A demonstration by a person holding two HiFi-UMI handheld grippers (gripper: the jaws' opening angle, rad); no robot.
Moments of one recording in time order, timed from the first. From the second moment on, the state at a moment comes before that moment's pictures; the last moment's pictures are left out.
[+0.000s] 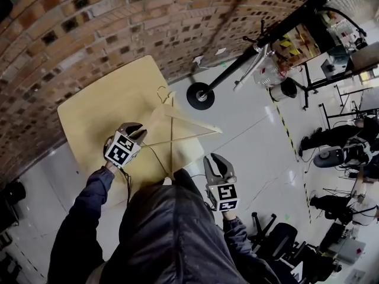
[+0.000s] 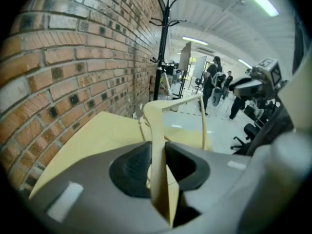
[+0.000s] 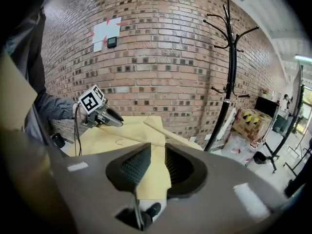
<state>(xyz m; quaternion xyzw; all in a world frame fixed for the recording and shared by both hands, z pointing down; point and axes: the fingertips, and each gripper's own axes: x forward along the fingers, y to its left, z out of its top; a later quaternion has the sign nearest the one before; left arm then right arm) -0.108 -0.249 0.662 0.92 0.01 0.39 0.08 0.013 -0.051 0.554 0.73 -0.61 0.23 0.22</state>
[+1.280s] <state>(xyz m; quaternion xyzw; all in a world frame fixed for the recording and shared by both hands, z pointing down) 0.076 -0.042 0.515 0.93 0.17 0.29 -0.11 0.117 0.175 0.510 0.86 -0.46 0.18 0.13</state>
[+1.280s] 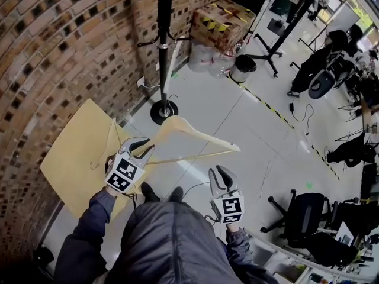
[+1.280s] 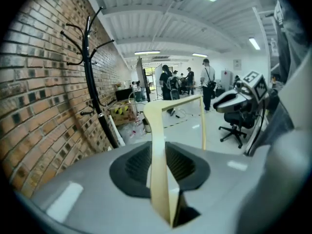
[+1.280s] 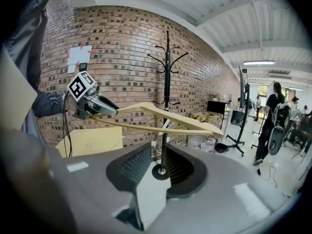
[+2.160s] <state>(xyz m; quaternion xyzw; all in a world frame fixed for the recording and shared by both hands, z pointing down) 0.231 0.005 0.402 0.93 0.22 0.19 -0.21 0.223 0.238 0.406 0.91 -0.41 0.05 0.09</state>
